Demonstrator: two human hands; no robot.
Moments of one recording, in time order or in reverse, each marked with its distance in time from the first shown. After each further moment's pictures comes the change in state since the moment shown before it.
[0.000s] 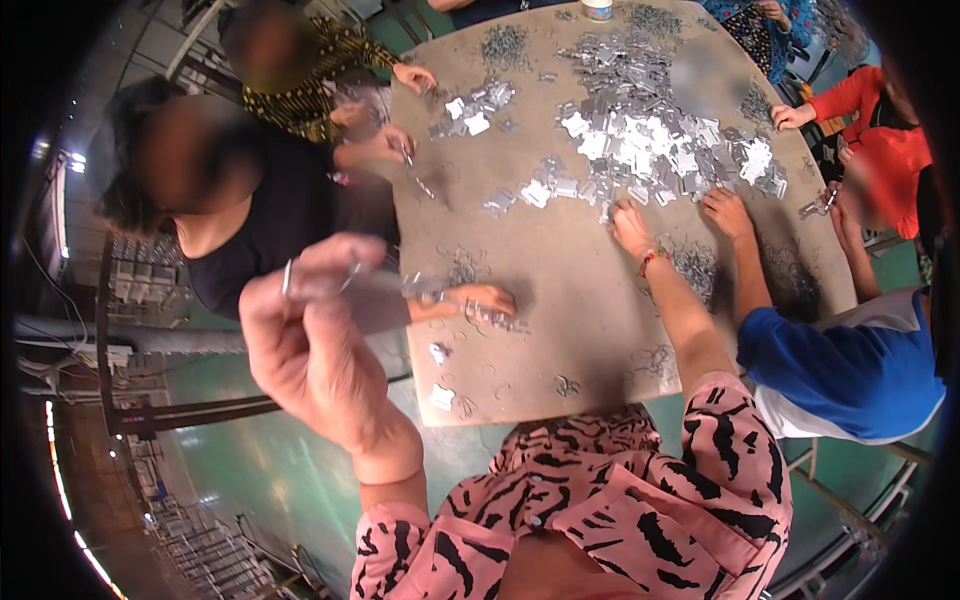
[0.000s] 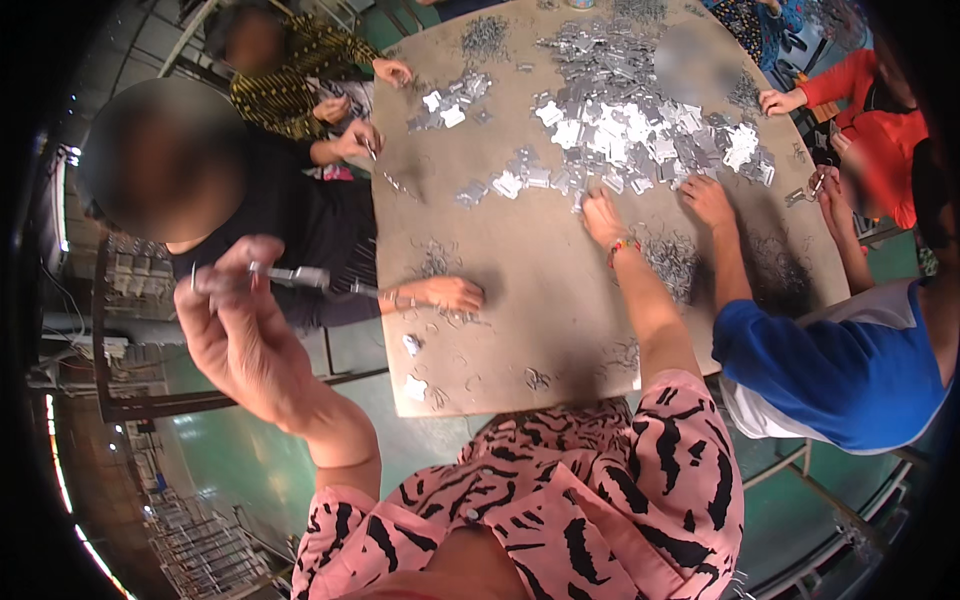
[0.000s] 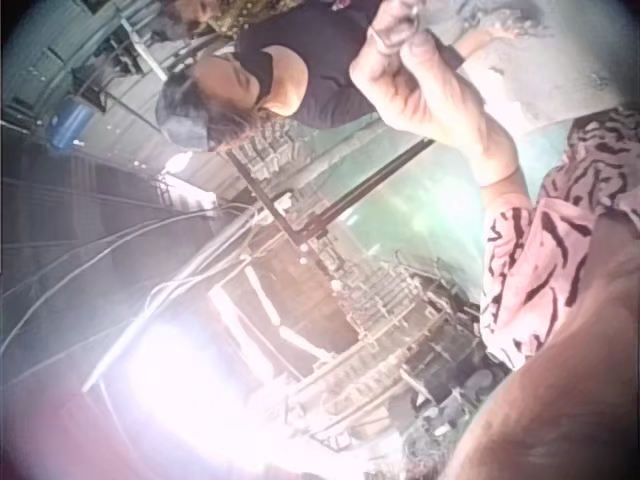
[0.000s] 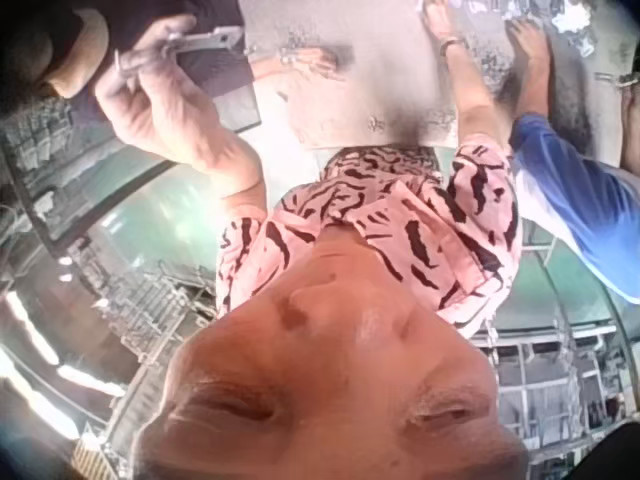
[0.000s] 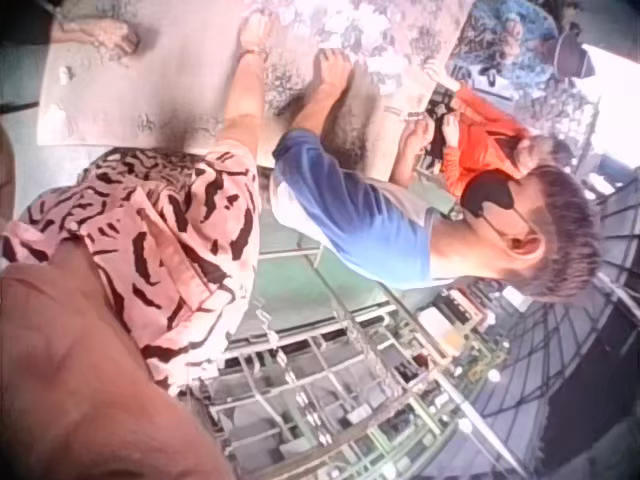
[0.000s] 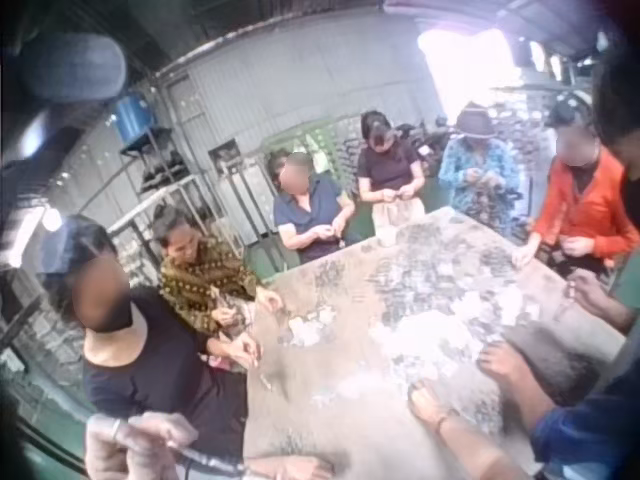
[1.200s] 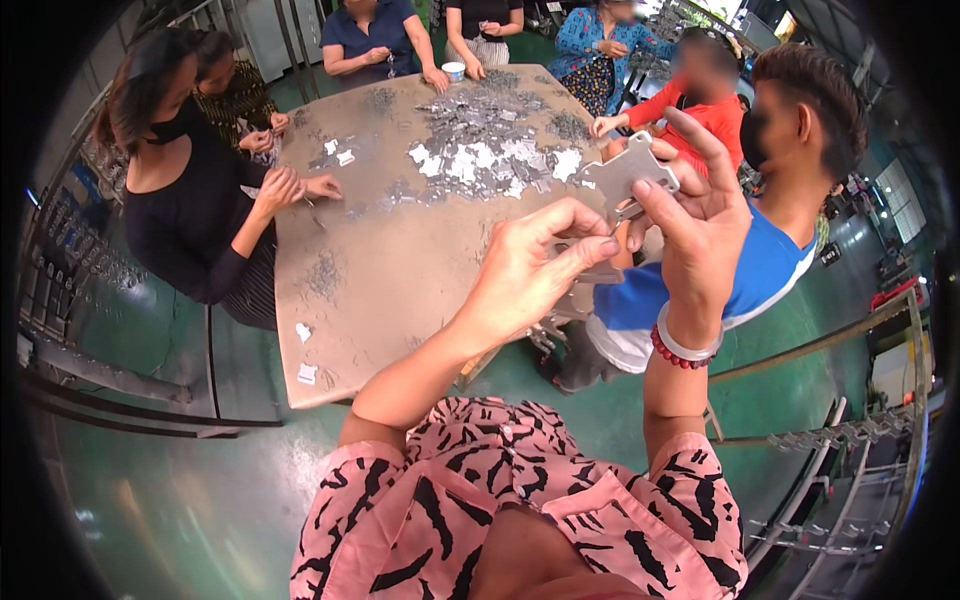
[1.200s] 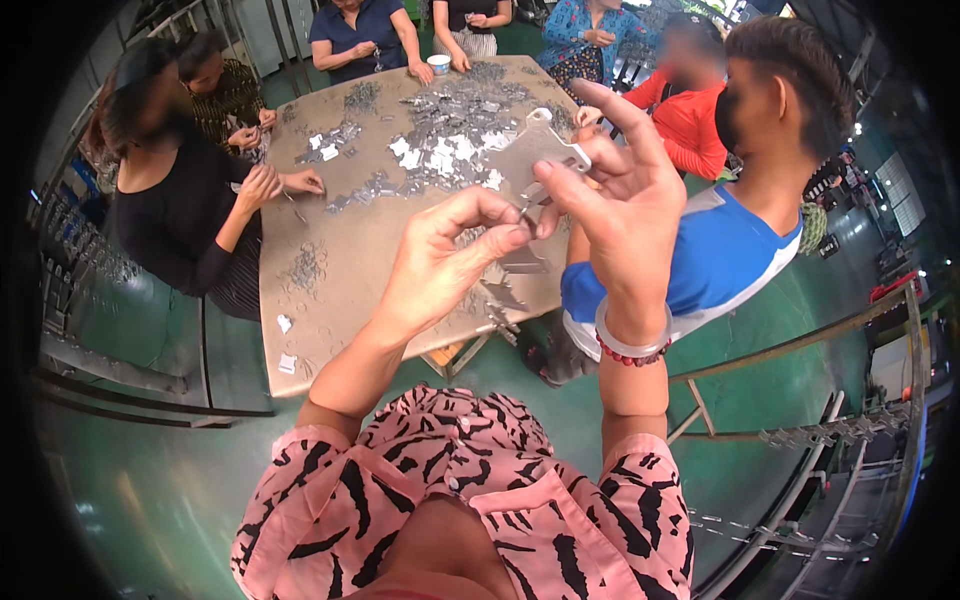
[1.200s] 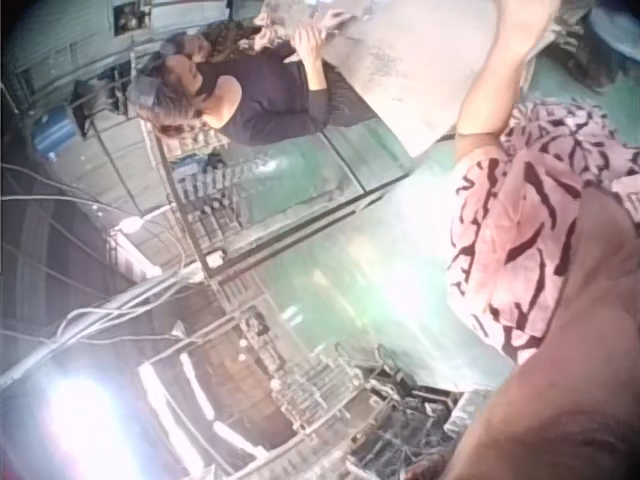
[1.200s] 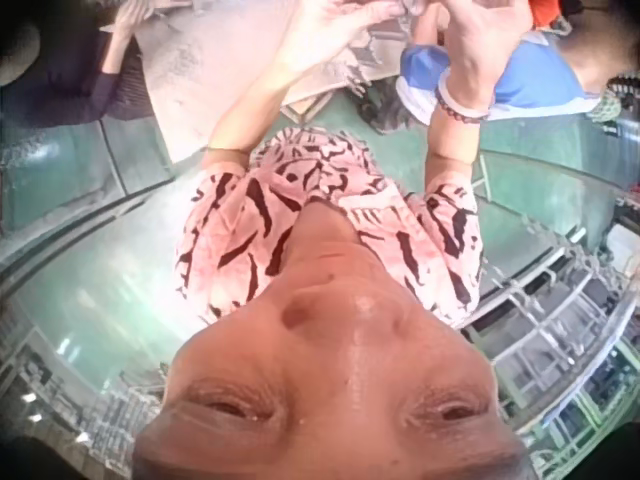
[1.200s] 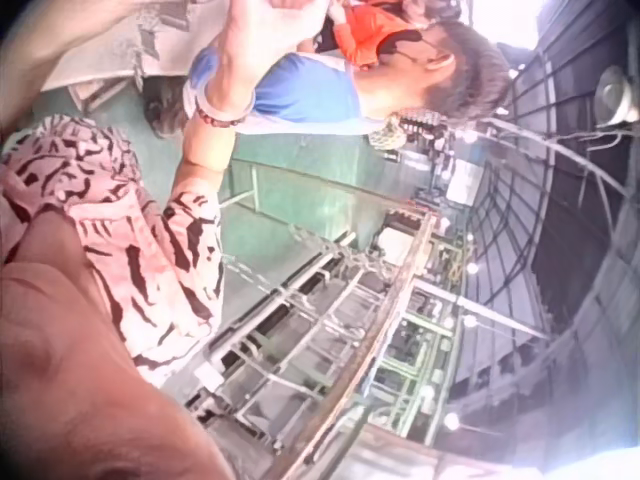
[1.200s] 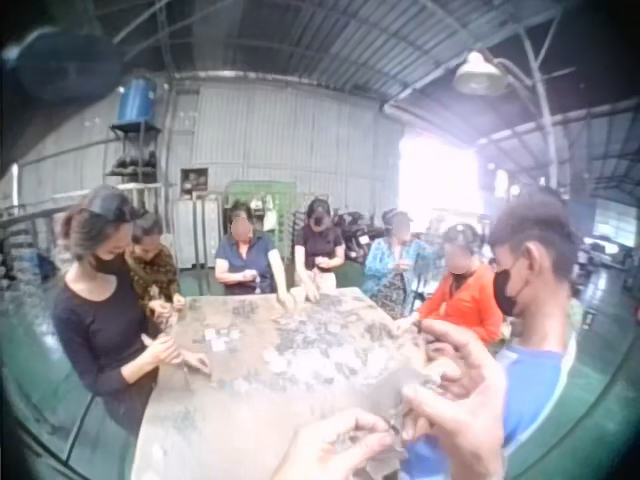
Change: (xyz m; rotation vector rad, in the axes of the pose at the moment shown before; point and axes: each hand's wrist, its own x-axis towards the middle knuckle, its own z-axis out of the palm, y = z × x) left_hand -0.149 0.140 0.166 -0.531 -0.564 -0.290; right_hand -0.329 -0.248 -0.410 1.029 0.701 -0.265
